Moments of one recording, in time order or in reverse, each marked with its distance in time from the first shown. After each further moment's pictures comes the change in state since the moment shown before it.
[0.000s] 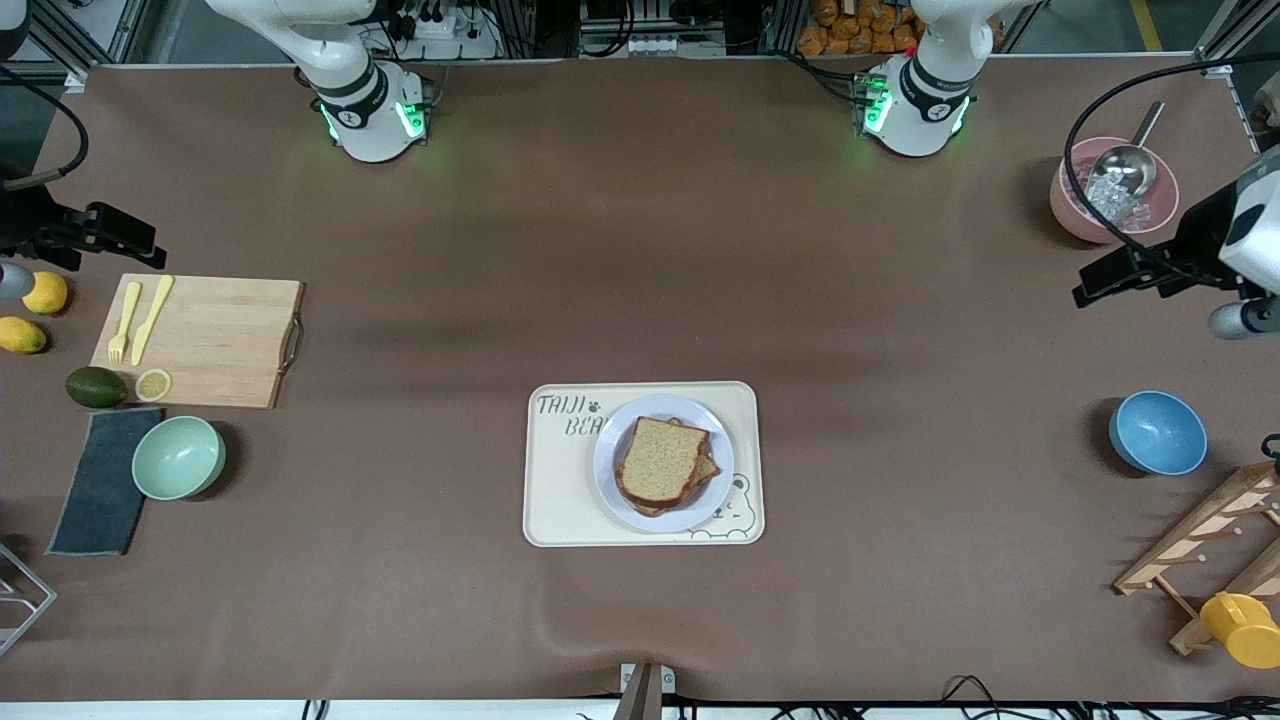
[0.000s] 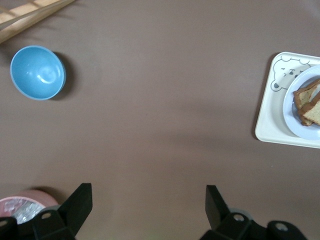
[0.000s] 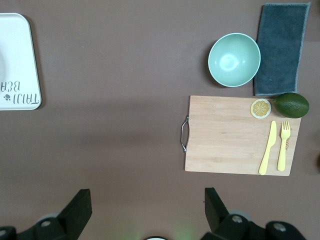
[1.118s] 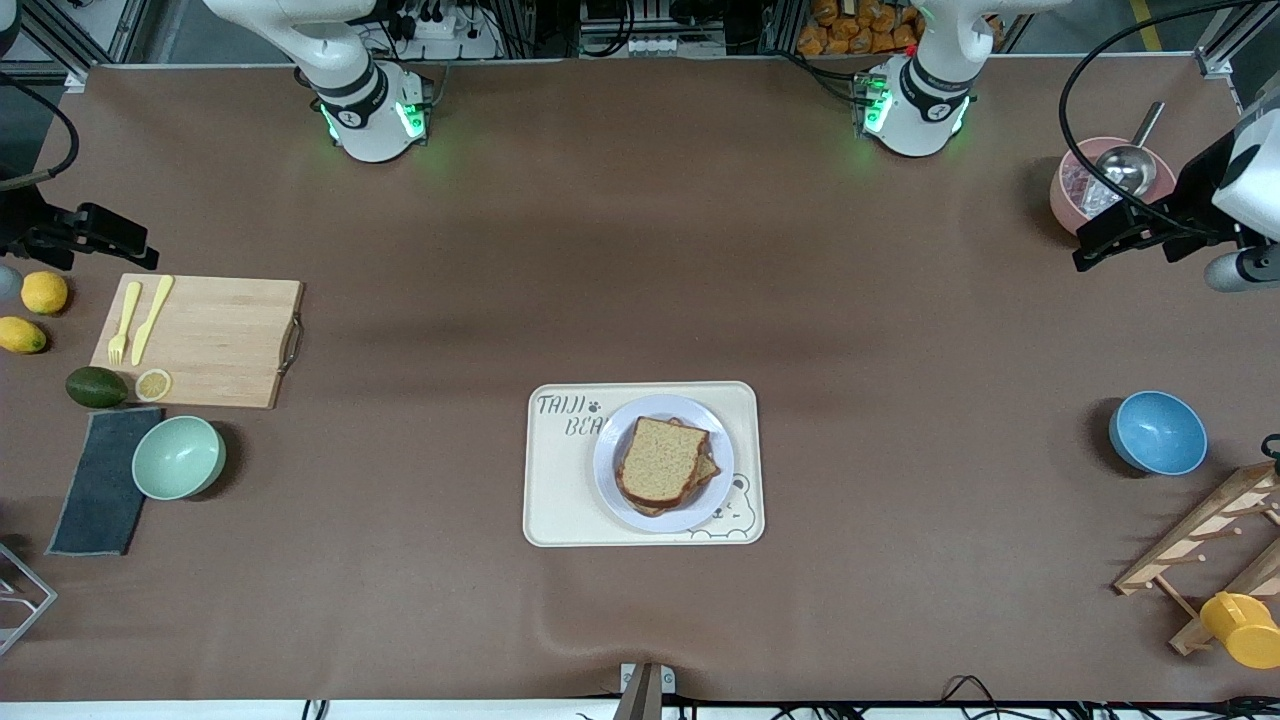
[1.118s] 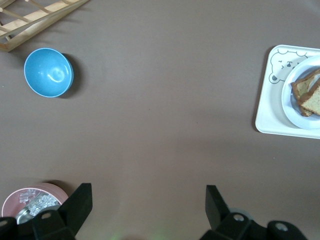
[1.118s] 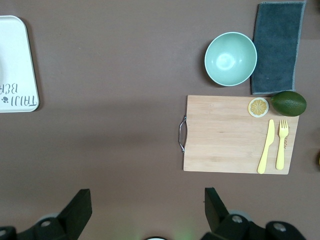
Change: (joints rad) left arm -0.338 -0.064 0.309 0.001 0.015 -0.031 0.000; right arm 0.062 0.000 -0.075 0.000 0.001 0.000 0.000
